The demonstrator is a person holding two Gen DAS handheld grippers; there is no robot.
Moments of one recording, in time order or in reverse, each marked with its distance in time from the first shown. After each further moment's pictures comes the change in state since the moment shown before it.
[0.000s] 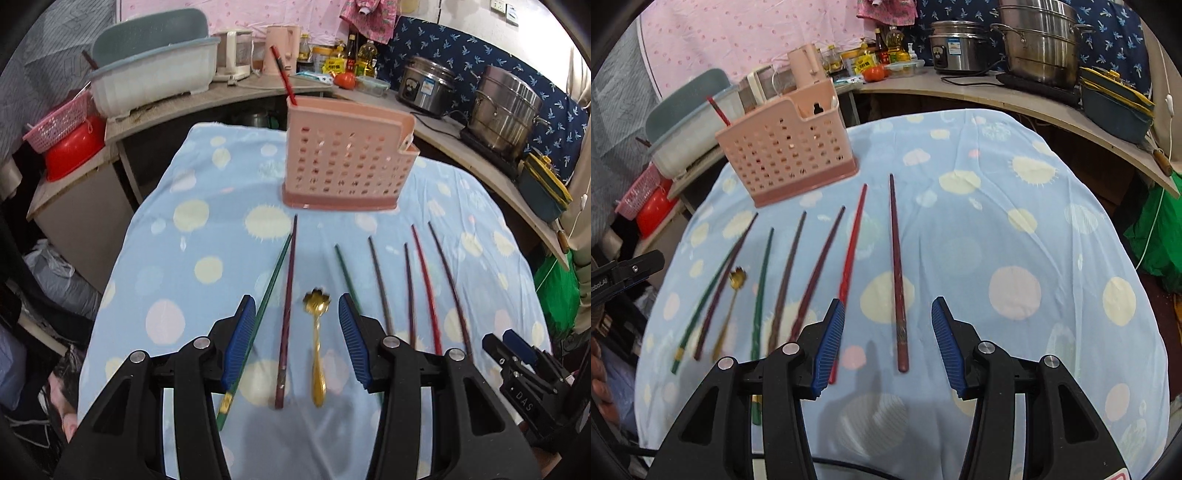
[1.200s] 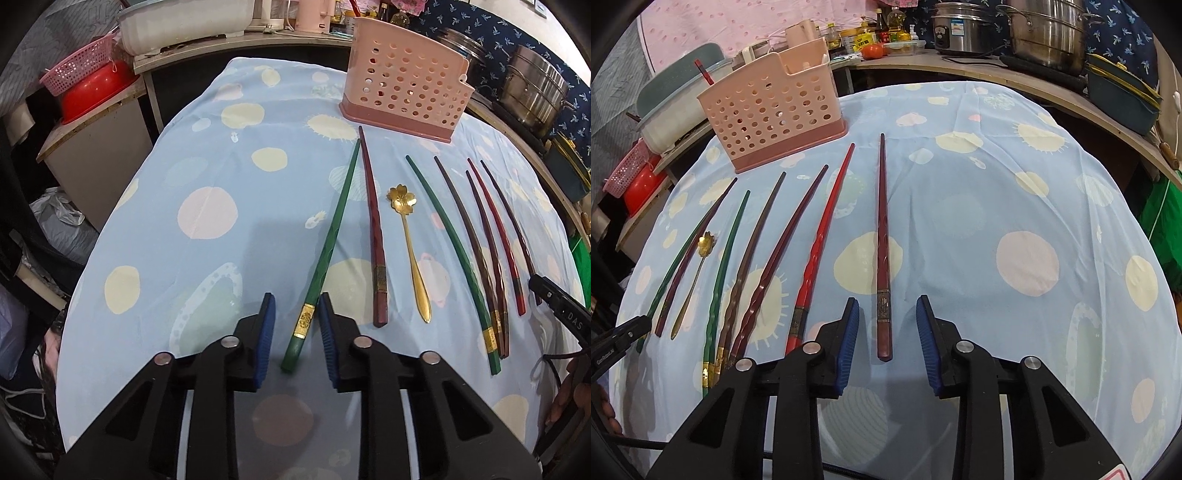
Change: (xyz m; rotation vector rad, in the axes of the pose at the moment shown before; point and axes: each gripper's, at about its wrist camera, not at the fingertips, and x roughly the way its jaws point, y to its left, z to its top) left arm 0.035 0.058 -0.073 -0.052 0.112 0.042; right arm 0.035 -0.005 -0.018 -0.024 0.060 -0.029
